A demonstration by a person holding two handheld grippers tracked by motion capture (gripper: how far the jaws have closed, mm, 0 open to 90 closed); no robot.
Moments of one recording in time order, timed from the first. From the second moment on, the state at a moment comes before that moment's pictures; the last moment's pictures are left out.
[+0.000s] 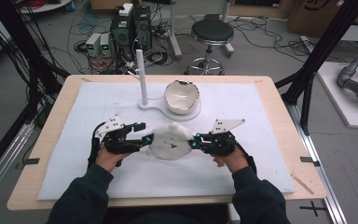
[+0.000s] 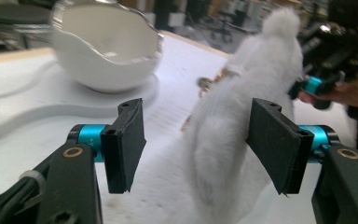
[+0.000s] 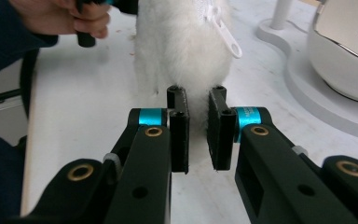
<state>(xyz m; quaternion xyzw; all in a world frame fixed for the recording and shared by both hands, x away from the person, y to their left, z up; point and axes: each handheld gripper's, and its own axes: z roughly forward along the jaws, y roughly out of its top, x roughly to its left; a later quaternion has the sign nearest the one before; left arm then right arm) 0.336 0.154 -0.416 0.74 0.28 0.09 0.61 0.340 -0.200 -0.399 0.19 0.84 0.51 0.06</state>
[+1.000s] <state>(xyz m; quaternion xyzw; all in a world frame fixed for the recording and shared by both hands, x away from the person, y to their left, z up) 0.329 0.138 -0.423 0.76 0.26 0.07 0.60 0.341 -0.194 -0.398 0.25 0.79 0.55 0.08</state>
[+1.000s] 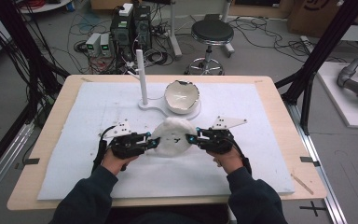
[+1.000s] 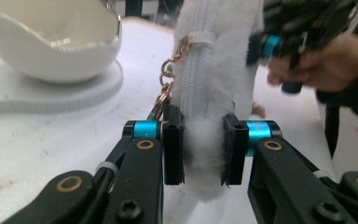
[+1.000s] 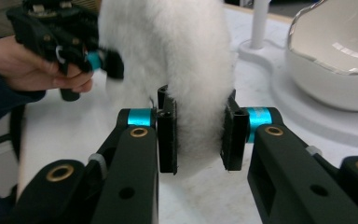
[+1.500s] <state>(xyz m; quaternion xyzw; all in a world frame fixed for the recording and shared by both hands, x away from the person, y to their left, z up) 0.339 0.190 -0.415 0.71 0.35 0.14 0.59 0.345 -0.197 -0.375 0.23 0.80 0.52 0.18</state>
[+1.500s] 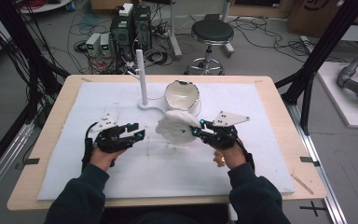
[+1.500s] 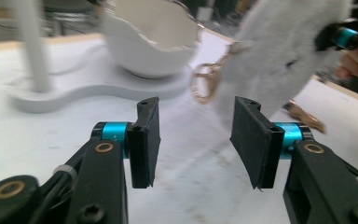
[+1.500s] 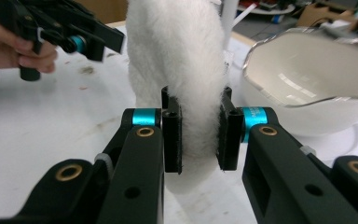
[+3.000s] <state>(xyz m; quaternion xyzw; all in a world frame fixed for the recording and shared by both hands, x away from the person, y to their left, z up) 0.347 0.233 -0.417 0.67 0.42 0.18 0.58 0.464 -0.173 -0.327 0.18 0.84 0.38 0.35</state>
